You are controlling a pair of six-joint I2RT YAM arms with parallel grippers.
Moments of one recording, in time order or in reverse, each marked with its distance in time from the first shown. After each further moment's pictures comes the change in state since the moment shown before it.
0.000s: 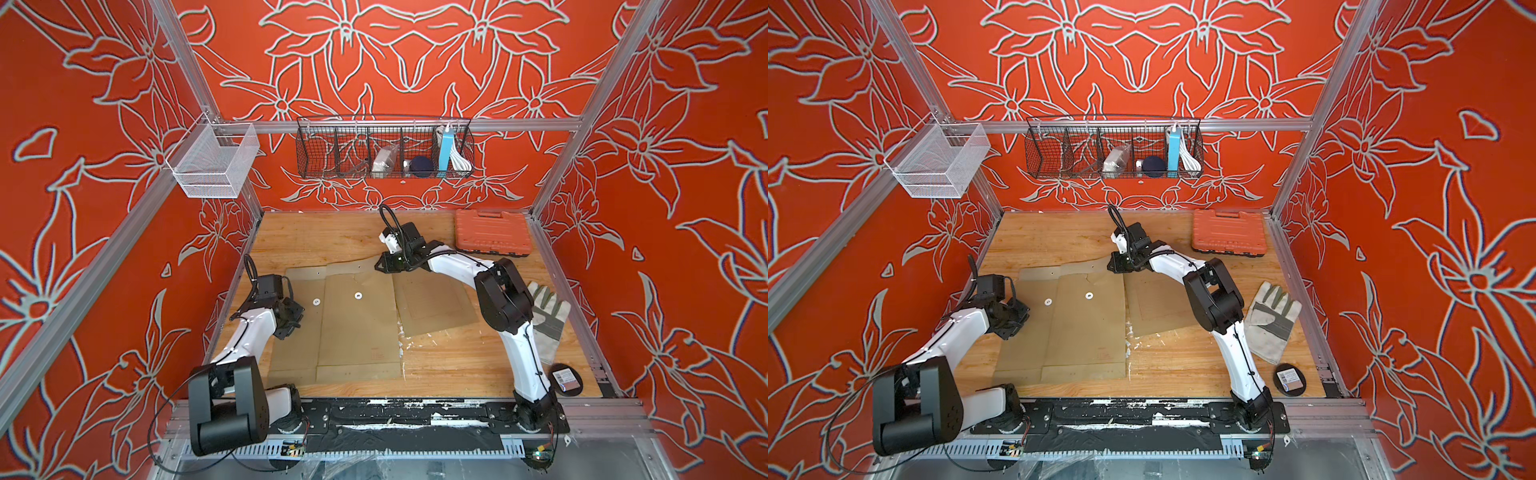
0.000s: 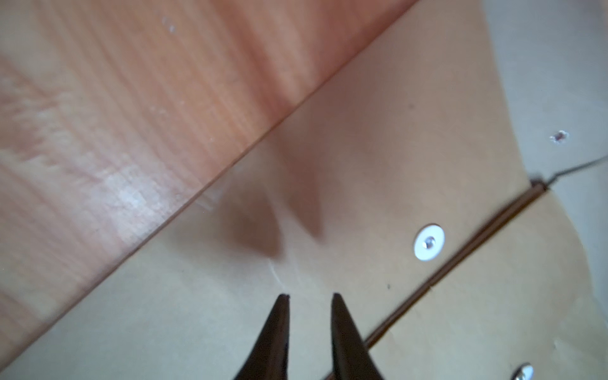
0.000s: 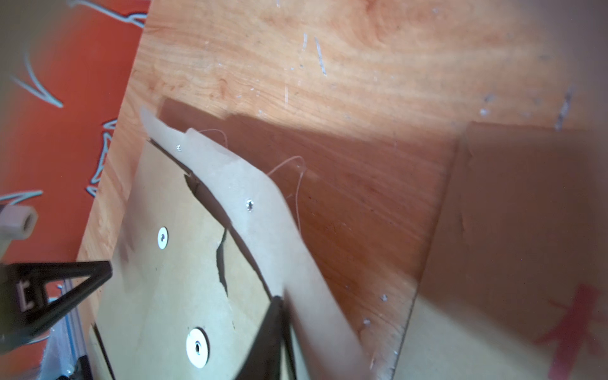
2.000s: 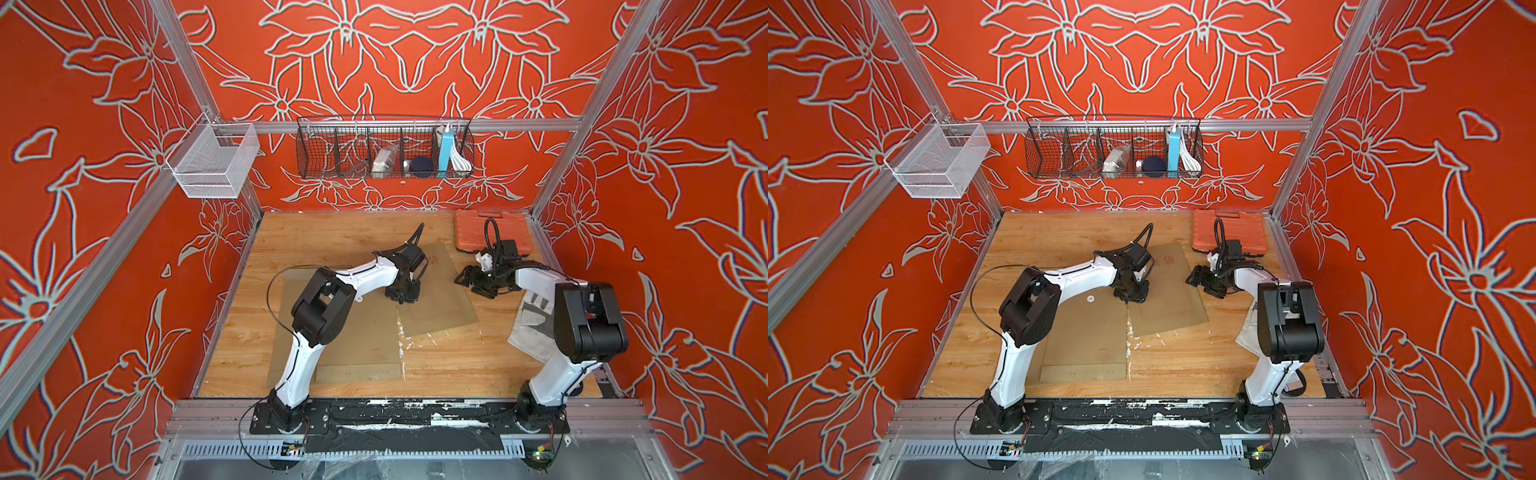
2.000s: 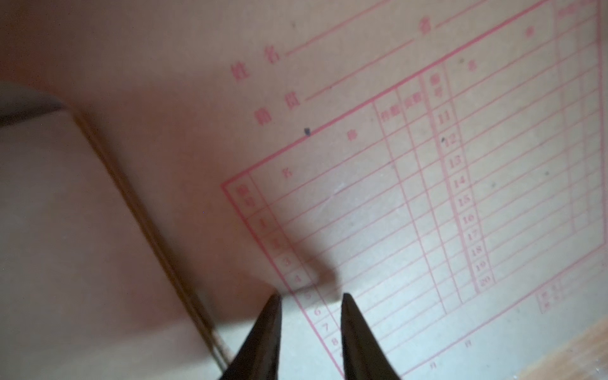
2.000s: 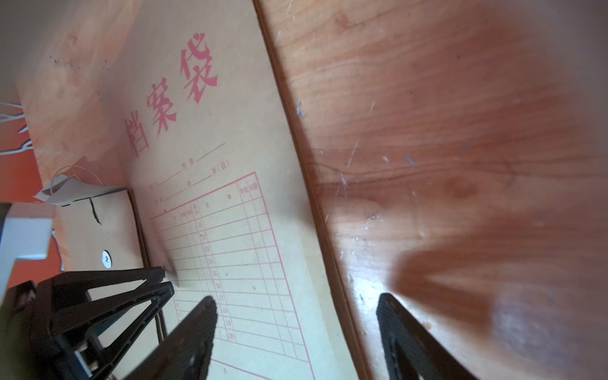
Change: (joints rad) left arm -0.914 0.929 0.967 -0.161 0.015 0.332; right arm -0.564 -0.487 -0.697 -0.087 -0.071 -0.022
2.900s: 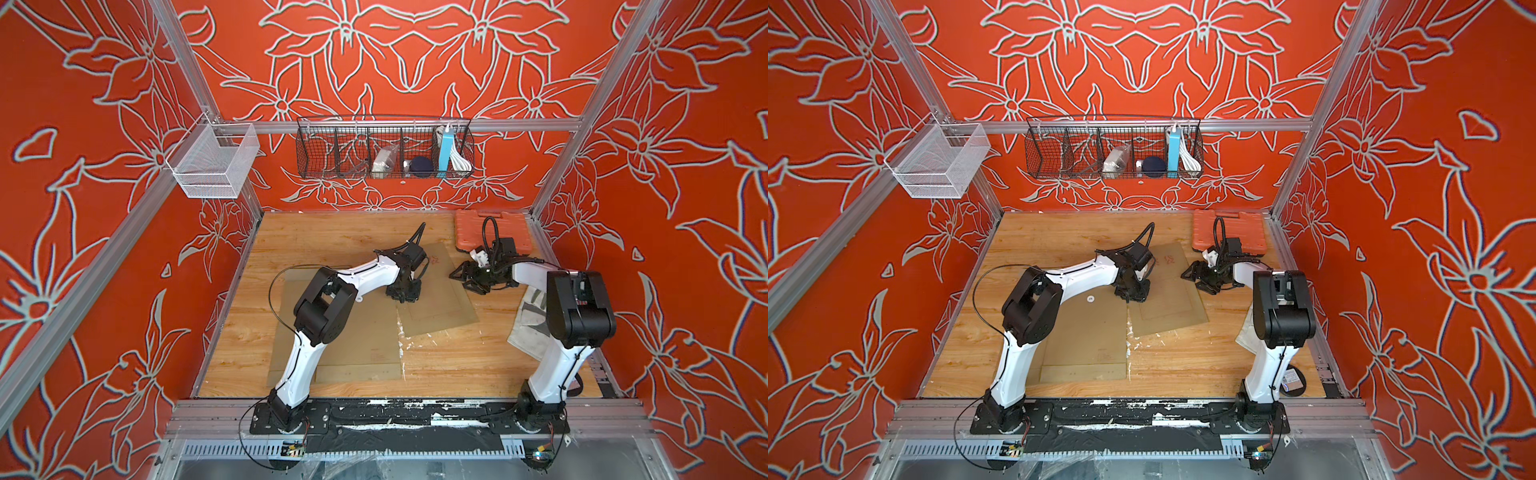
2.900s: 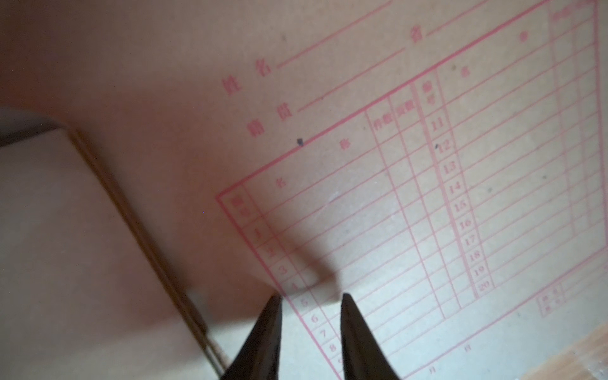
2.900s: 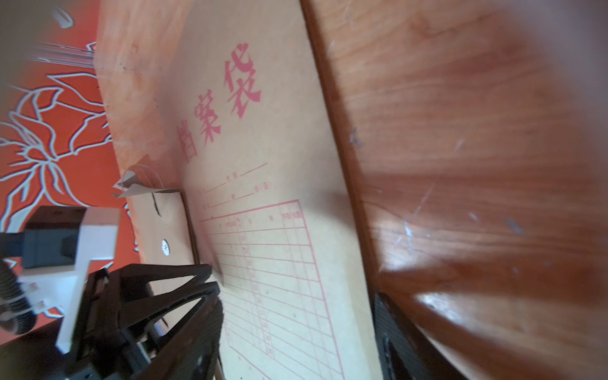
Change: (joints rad) left arm 0.000 0.023 0.032 -0.019 -0.003 0.016; right arm -0.023 0.110 0.060 0.062 -0.205 0.034
